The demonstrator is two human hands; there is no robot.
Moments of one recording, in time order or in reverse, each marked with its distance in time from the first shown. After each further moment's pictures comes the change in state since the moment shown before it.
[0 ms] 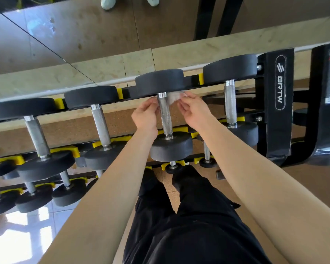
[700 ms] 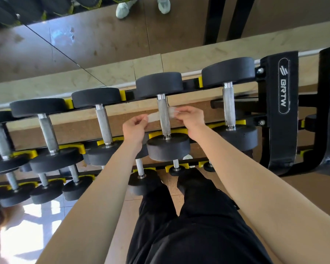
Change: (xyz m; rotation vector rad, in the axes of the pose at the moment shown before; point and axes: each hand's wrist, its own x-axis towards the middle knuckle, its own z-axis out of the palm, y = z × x) left_hand -0.015 -0.005 -0.047 0.440 0.008 0.046; right_hand -0.005 0.018 -0.022 -0.634 0.029 -0.151
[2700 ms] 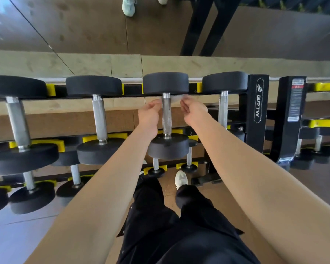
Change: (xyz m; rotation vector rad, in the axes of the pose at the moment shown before) left_hand 0.014 0.025 0.017 -0.386 -0.264 -0.122; right_hand 0.011 -0.047 0.029 0.237 0.246 0.214
